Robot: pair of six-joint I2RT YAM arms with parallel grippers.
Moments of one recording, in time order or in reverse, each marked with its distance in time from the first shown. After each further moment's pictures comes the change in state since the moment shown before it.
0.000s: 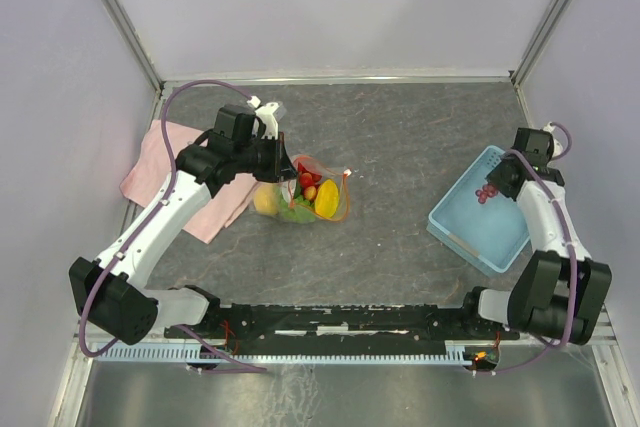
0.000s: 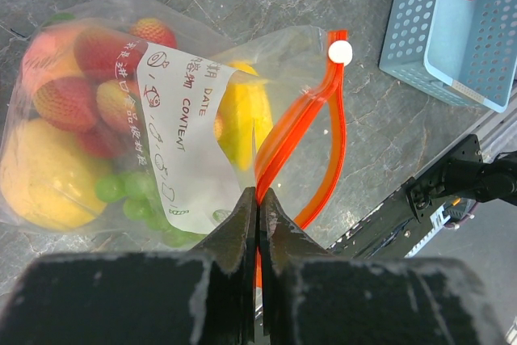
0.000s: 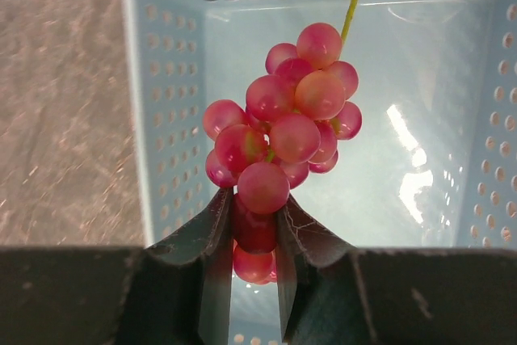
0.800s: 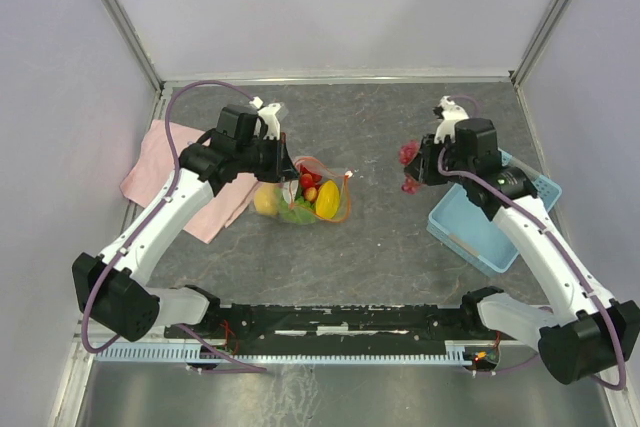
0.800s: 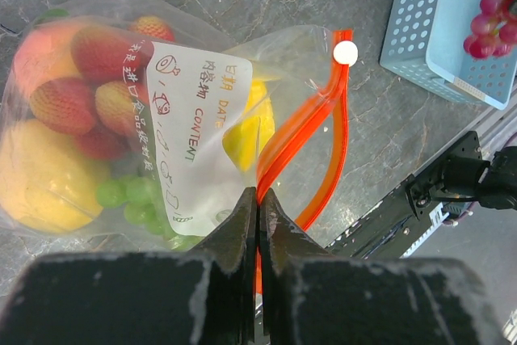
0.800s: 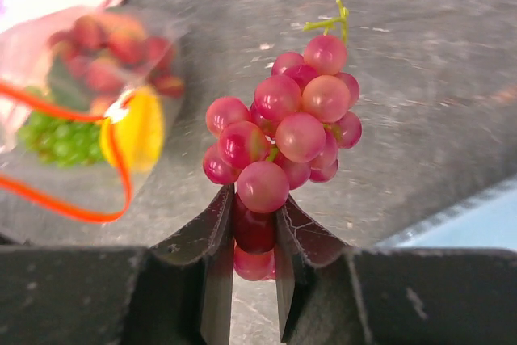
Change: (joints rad) left arm 0.001 0.018 -0.002 0.003 0.012 0.000; right arm 0.542 -0.231 0.124 -0.056 -0.322 -0.239
